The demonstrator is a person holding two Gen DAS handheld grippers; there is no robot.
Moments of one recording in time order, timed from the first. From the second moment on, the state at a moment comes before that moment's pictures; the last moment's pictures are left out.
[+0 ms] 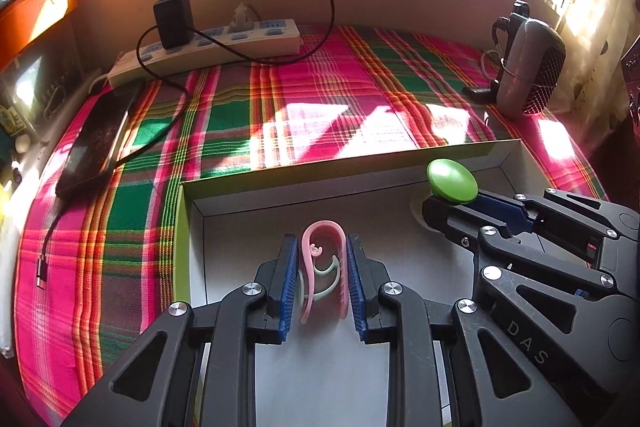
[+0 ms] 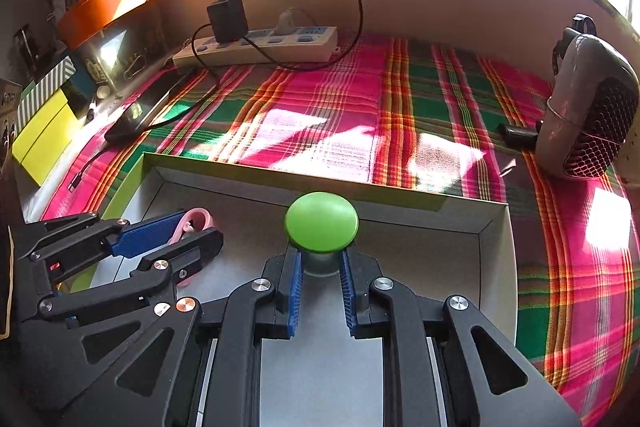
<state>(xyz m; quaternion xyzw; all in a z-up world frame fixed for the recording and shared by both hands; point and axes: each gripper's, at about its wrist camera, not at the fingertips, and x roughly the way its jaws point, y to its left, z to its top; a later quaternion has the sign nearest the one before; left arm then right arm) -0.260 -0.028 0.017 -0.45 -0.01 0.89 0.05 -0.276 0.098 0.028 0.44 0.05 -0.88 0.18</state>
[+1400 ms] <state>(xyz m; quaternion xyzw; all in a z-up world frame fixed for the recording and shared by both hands) -0.227 -0.036 0.033 -0.44 -0.01 0.90 0.04 -0.250 0.101 0.039 0.44 0.06 -0.88 0.16</state>
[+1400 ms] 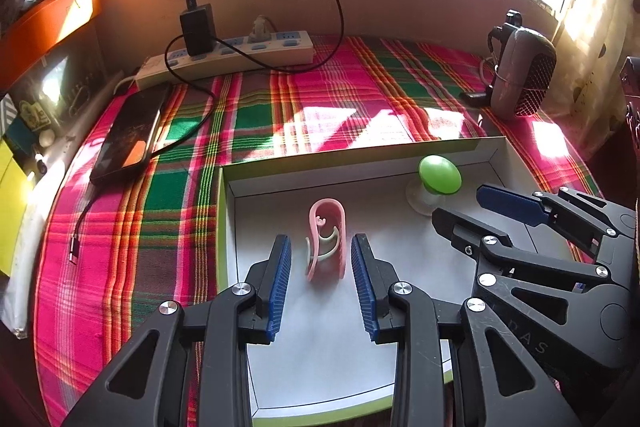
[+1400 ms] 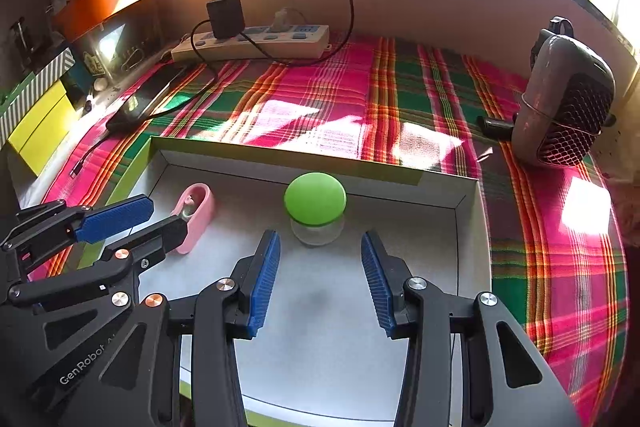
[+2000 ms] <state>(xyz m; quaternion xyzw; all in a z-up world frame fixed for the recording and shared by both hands) -0.173 -0.034 0.050 -0.41 0.00 0.91 0.03 -0.198 0.114 0.059 0.41 0.05 -0.90 0.16</state>
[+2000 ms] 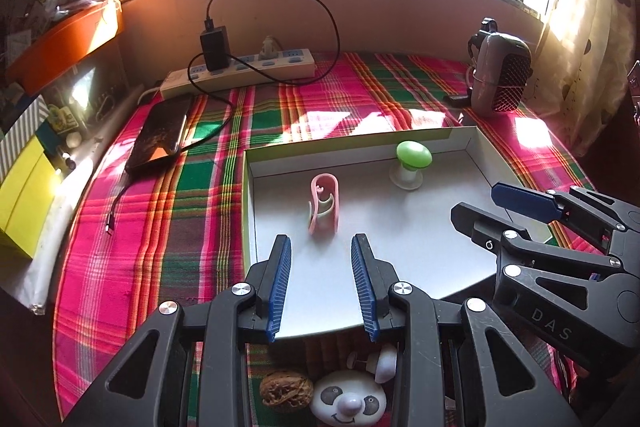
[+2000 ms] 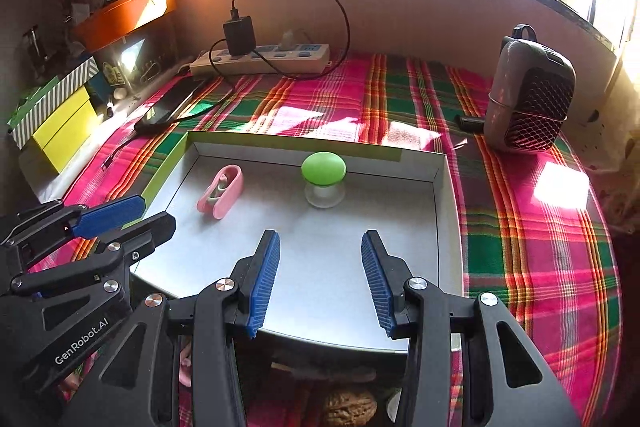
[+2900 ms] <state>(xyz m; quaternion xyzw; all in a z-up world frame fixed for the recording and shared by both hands) -0.110 -0.078 0.031 -0.41 -0.06 0.91 0.03 -0.139 0.162 0.054 0.40 0.03 -0.91 0.12</state>
